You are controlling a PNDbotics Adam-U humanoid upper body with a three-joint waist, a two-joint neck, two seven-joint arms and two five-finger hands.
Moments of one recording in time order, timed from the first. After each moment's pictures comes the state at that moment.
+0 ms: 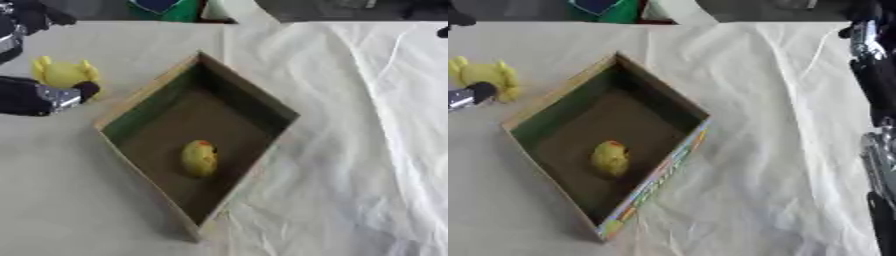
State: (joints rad) left arm -0.76 0.68 -0.21 -1.79 -0.86 0.09 -0.60; right arm -0.26 -0.43 -0.22 -1.98 -0.02 -0.04 -0.29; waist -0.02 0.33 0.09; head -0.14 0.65
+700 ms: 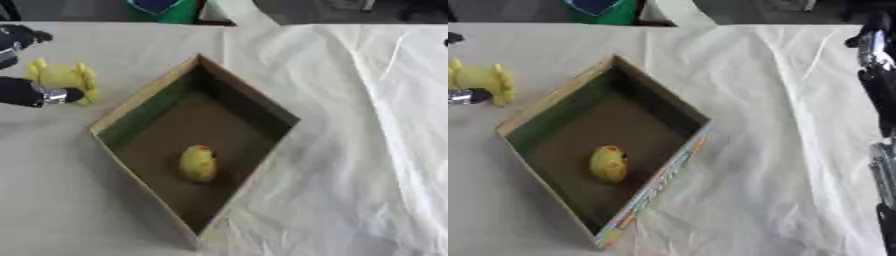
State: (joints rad) left arm -0.85 0.67 -0.19 -1.42 -1.01 0.07 -0.57; right arm -0.28 -0.43 -0.21 -1.98 -0.02 -0.05 -0.28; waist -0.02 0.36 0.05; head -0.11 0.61
